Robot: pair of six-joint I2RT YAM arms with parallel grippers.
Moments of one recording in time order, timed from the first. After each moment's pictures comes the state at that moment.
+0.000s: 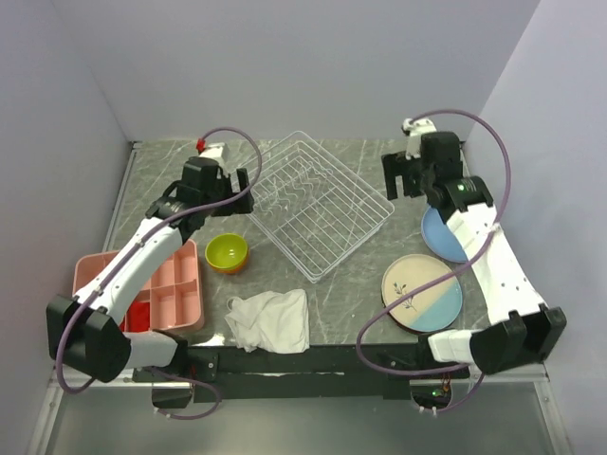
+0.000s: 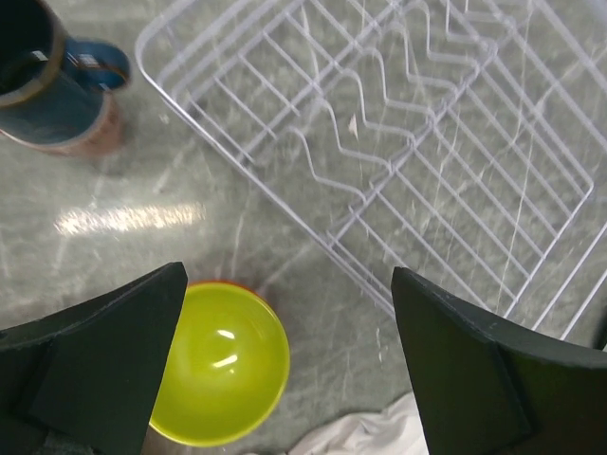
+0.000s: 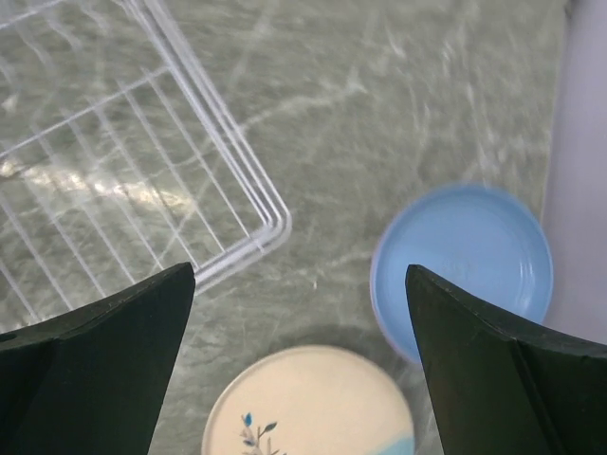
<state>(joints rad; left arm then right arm) -0.37 1.28 1.14 -0.45 -0.07 -0.36 0.21 1.27 1.36 -0.71 0.15 -0.06</state>
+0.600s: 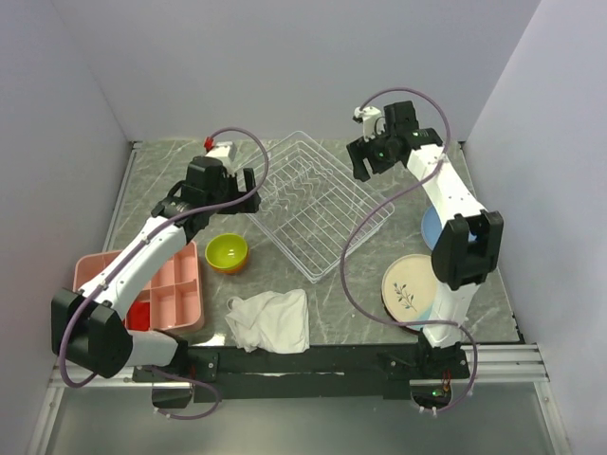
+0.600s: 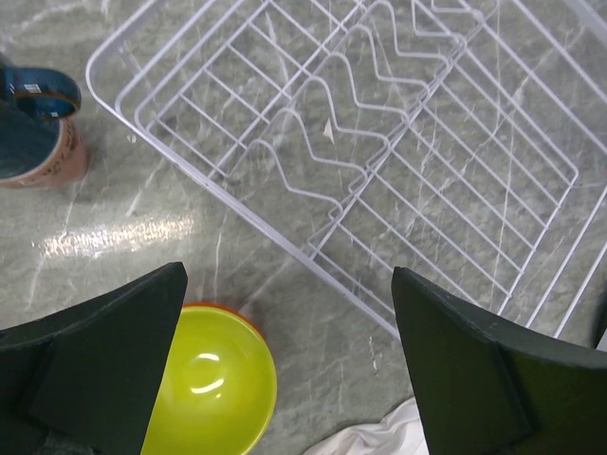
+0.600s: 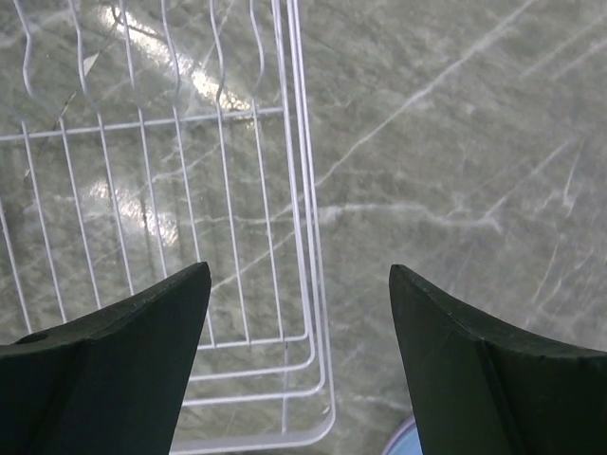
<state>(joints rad) -0.39 1.32 1.13 -0.38 -0.03 -0.33 0.20 1.87 1.80 -0.78 -0.25 -0.33</state>
